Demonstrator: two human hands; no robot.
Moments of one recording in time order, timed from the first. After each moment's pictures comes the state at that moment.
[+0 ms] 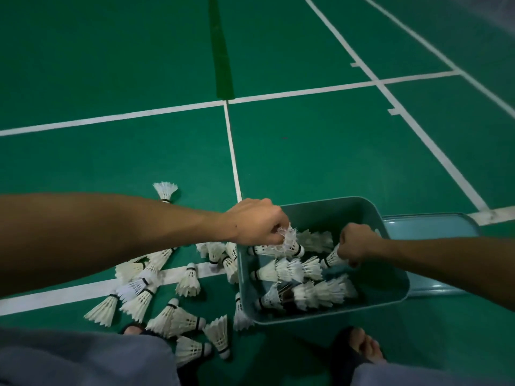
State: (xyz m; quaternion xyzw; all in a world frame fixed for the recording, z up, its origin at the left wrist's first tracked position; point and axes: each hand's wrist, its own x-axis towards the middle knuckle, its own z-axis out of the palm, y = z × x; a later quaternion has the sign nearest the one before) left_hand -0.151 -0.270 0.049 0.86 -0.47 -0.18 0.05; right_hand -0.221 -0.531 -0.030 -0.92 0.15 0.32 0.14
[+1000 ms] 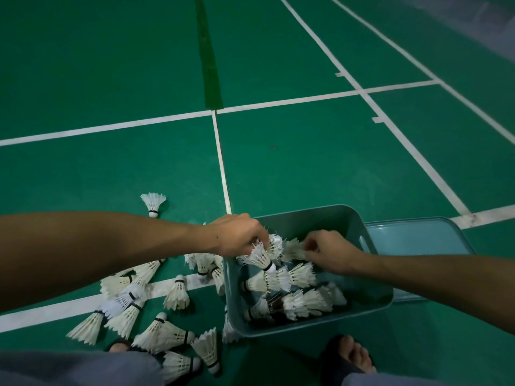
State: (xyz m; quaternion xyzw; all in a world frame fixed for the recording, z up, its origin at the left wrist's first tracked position) left_hand -0.142 -0.259 0.038 0.85 -0.46 -0.25 0.04; right_hand -0.232 -0.510 -0.023 -0.94 0.02 0.24 0.24
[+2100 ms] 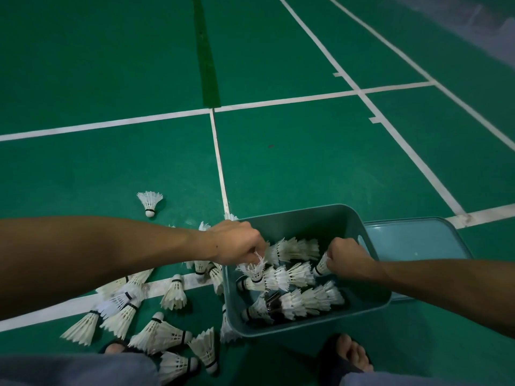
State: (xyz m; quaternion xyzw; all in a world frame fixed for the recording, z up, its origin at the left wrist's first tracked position) left_hand -0.148 -0.257 0.020 0.83 -0.50 -0.24 0.01; right_hand -0.244 -0.531 -0.041 -0.94 0.15 0.28 0.12
